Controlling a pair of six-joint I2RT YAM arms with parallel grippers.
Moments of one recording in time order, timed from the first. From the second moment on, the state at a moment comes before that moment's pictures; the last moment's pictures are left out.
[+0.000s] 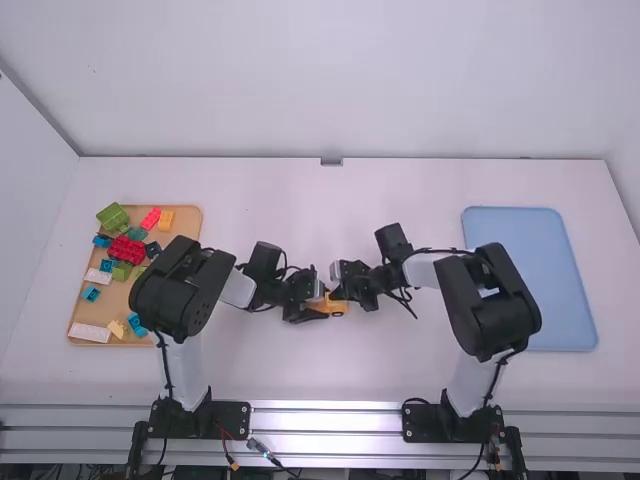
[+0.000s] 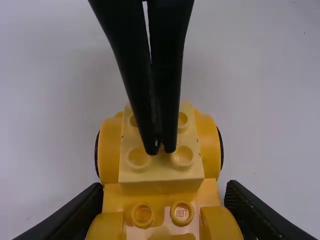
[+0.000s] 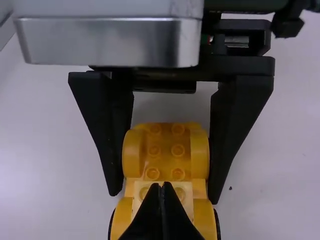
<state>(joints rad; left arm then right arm) -0.31 1.98 0.64 0.36 0.95 0.92 0.36 1.91 0.83 -0.23 -0.95 -1.19</state>
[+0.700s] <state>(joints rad) -0.31 1.98 0.64 0.36 0.94 0.92 0.21 1.68 1.00 -0.52 -0.98 -1.18</state>
